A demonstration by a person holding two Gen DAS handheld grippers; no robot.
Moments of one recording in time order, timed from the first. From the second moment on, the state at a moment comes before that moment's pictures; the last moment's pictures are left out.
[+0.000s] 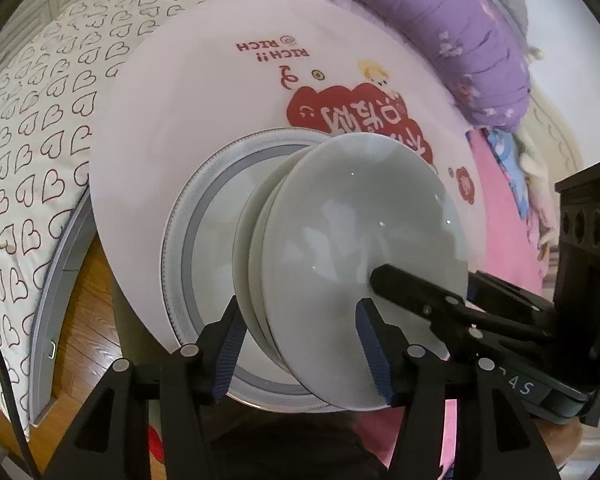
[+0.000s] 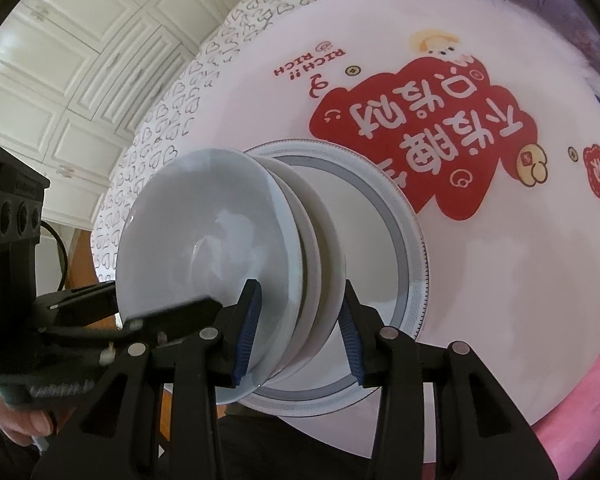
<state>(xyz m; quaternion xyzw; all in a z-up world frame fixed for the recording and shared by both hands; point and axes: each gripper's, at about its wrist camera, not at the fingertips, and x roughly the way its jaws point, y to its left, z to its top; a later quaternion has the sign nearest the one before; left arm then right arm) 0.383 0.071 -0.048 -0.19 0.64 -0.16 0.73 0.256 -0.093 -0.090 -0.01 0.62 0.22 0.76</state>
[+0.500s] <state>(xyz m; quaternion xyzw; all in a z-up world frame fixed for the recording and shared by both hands) 0.358 0.089 -0.007 -0.16 0.57 -0.10 0.80 0.260 -0.133 -0.065 0.10 0.60 0.20 0.77</state>
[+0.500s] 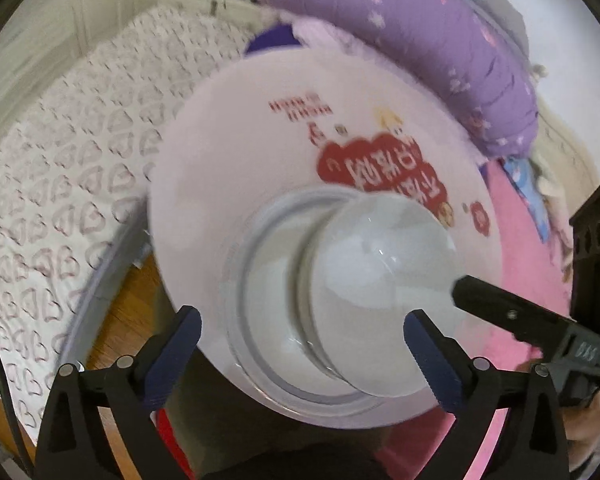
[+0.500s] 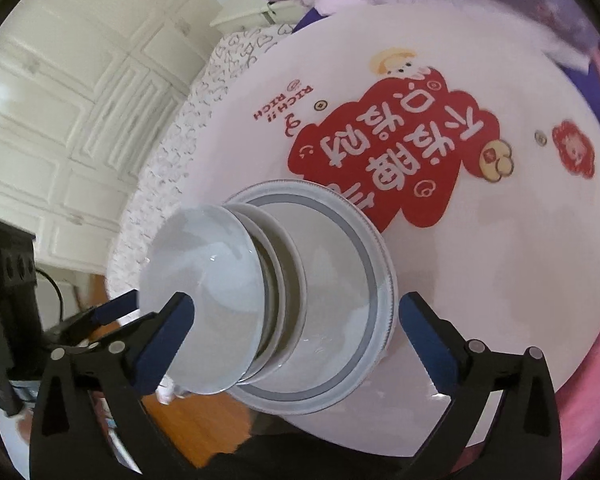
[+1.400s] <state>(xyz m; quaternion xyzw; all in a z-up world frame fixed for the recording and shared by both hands) 0.092 0.032 0.075 -0.02 0.20 0.03 0.98 0.097 -0.166 0.034 0.00 0.32 0.17 0.93</state>
